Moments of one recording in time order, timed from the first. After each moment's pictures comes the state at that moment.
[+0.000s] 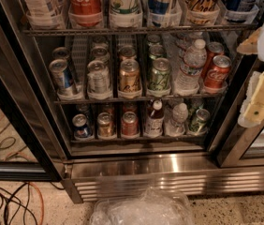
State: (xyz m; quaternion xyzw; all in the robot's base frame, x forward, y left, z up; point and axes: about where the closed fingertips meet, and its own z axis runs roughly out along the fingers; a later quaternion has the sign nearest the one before) arm 0.438 -0.217 0.976 -0.60 0.78 -0.03 0.16
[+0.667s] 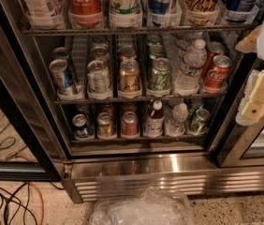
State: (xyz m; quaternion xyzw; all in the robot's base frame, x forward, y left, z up) arm 0.440 -0.215 0.979 -0.60 0.78 -0.03 0.17
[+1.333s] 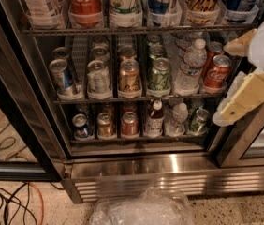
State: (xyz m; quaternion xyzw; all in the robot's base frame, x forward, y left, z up) arm 0.440 -0.177 0.979 -0.58 0.77 0.04 0.27
